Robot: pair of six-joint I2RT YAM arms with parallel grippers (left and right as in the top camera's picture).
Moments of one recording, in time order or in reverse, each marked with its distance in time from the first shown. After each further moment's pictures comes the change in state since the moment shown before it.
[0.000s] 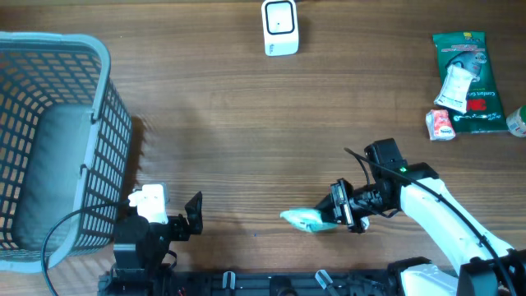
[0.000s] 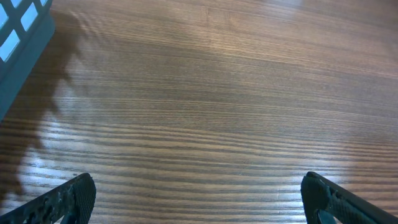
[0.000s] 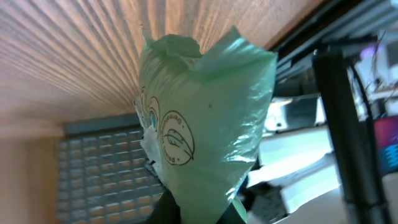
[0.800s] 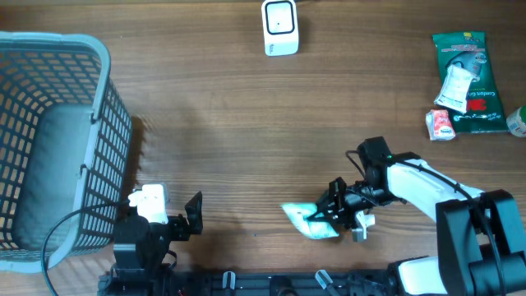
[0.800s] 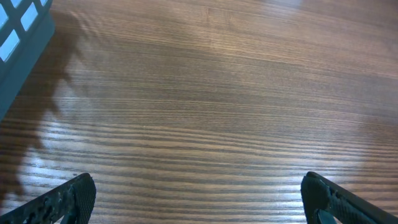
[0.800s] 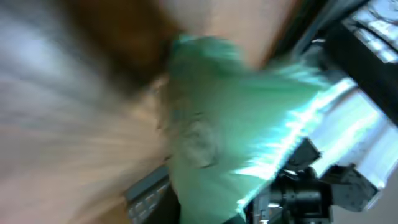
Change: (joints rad) left arm 0.000 0.000 0.000 0.000 0.000 0.000; right arm -0.020 0.259 0.023 0.096 0.052 0.321
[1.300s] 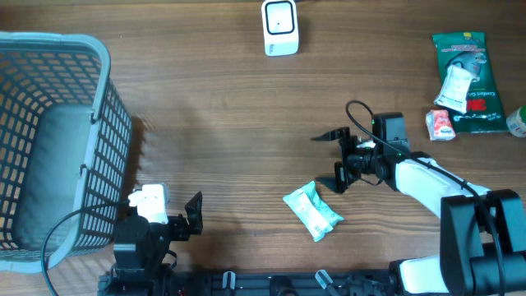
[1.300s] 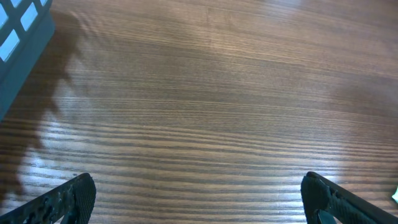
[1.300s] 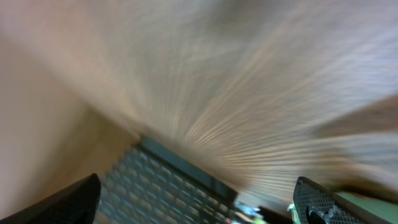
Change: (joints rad) left arm 0.000 0.000 0.000 0.000 0.000 0.000; right arm -0.072 0.007 0.003 0.642 0.207 -0.592
